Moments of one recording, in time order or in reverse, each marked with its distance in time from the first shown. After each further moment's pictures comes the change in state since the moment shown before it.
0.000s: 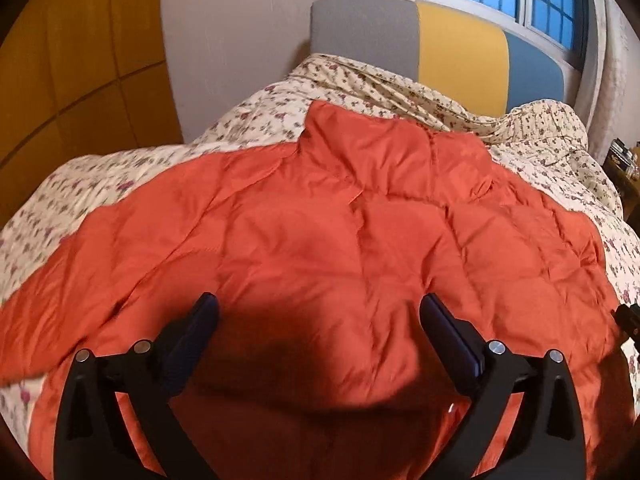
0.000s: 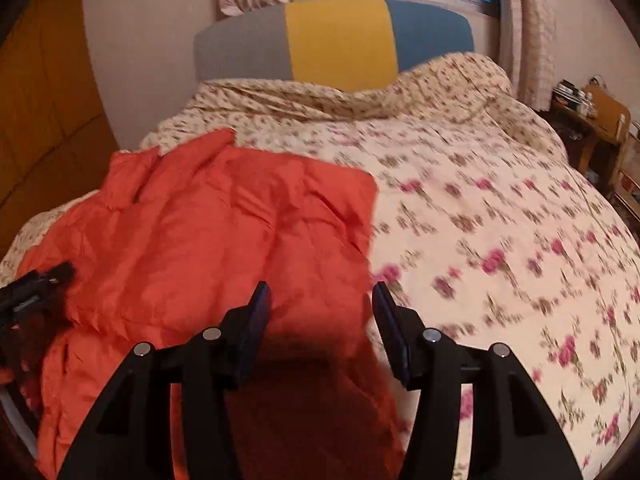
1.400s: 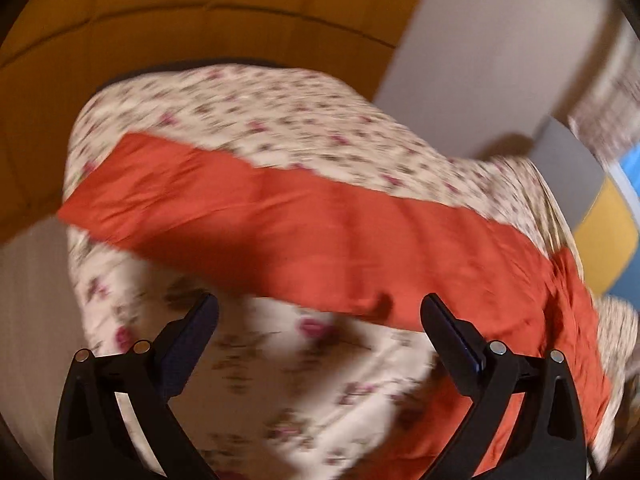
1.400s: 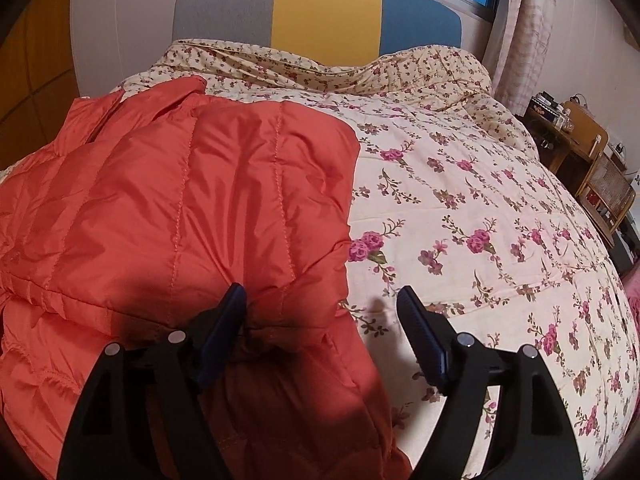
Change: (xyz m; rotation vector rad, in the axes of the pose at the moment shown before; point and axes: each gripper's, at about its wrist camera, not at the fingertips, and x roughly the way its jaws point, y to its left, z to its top) left arm -0.118 0.298 -0.111 -0.732 -0.047 0.244; right arm 0.021 0.019 -0.010 -0.106 0.040 -0.176
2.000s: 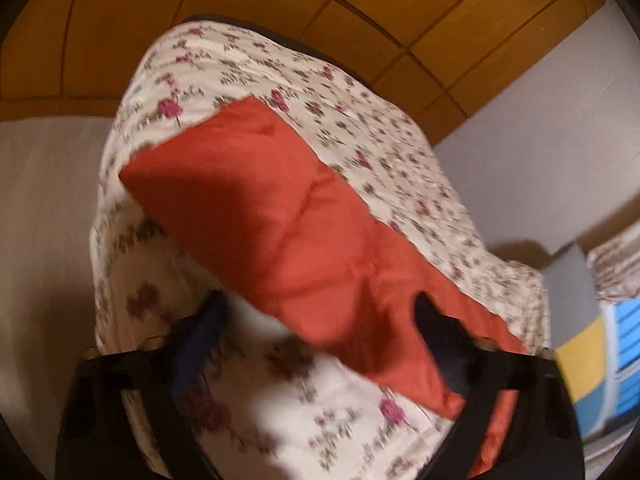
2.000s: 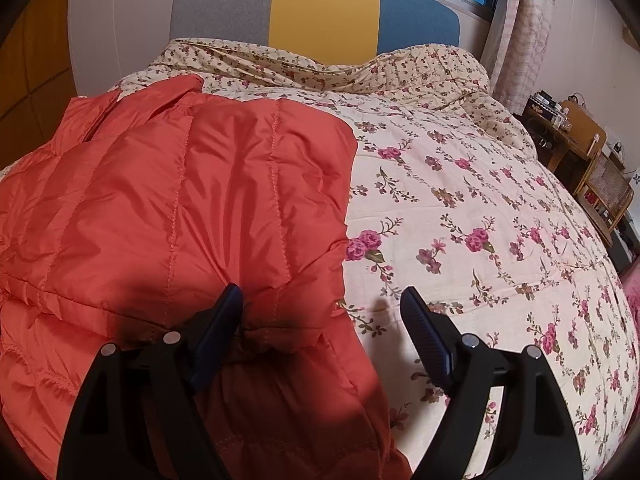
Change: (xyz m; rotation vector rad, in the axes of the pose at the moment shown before) left arm 0.023 0.090 0.018 -0.375 -0.059 0.000; right arm 0.000 0.000 -0.001 -0.011 0.000 -0.023
